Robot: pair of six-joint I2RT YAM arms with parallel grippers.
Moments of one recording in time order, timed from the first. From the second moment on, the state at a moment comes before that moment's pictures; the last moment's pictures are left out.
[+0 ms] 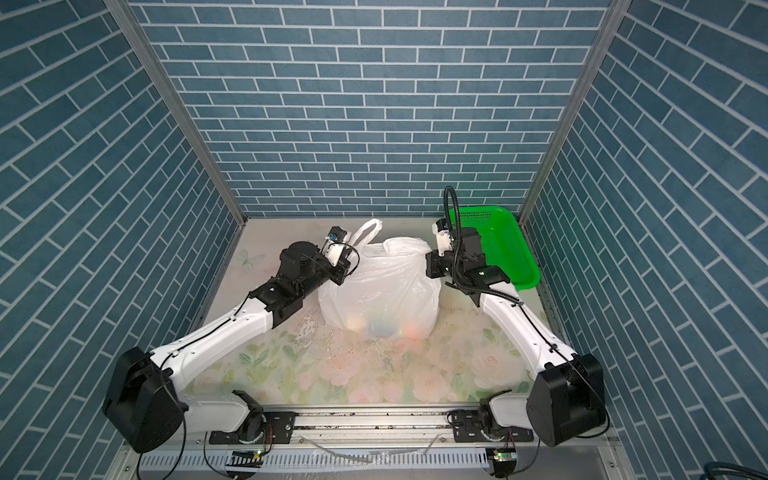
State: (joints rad) left arm -0.58 1.35 0.99 0.09 0.00 0.12; right arm 0.37 1.33 1.11 -0.36 -0.20 0.17
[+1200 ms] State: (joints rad) left arm -0.59 1.12 0.59 0.18 0.26 -0.12; right arm 0.44 1.11 0.81 -0.62 -0.22 0.30
